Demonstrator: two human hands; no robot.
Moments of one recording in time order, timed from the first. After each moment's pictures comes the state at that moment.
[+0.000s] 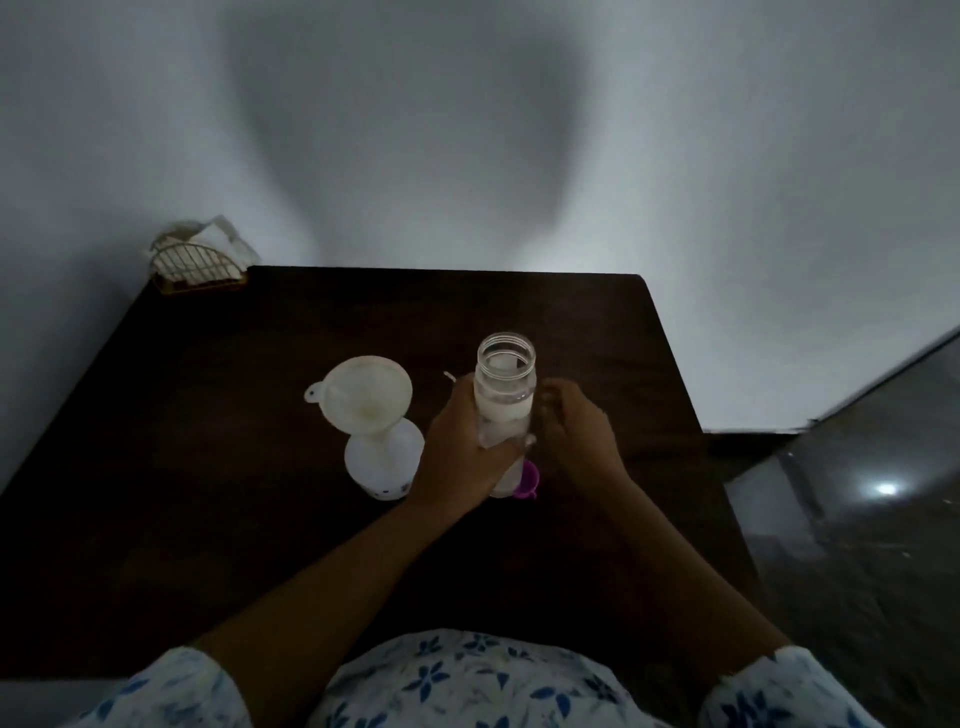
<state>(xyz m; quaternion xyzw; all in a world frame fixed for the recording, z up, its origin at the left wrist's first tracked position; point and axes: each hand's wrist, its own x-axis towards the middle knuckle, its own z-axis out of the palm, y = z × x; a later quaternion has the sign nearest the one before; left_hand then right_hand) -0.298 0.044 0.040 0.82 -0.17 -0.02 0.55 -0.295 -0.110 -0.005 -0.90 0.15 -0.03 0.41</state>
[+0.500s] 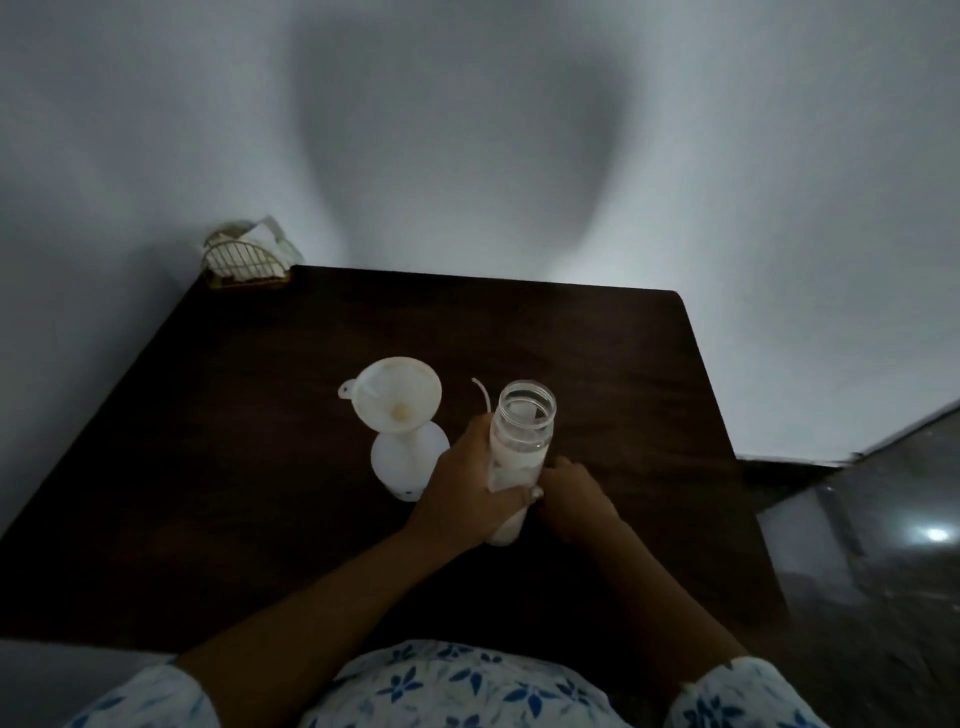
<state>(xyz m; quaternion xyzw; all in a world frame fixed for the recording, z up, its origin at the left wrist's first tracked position) -0.307 0.069 0.021 0.83 -0.18 -0.06 0.53 -0.296 -0.098 -0.070 -0.97 0.00 0.21 0.14</state>
